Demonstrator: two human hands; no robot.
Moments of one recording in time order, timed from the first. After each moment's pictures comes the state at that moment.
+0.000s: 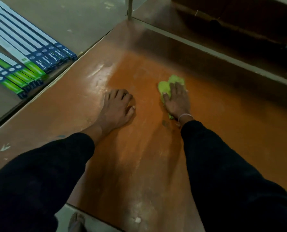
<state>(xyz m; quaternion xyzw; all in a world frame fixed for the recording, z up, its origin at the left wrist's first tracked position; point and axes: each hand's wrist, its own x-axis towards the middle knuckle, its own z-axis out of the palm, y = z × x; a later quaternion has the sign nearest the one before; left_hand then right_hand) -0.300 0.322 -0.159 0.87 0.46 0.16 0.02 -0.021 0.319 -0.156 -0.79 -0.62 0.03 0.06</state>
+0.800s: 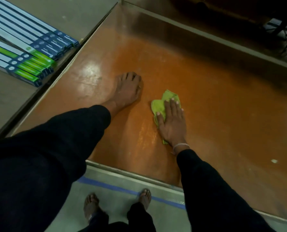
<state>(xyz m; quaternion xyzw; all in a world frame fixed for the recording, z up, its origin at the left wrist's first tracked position) -0.323 0.321 -0.156 0.90 0.40 0.17 0.09 -0.167 0.125 -0.157 -0.83 -0.56 0.02 0.07</state>
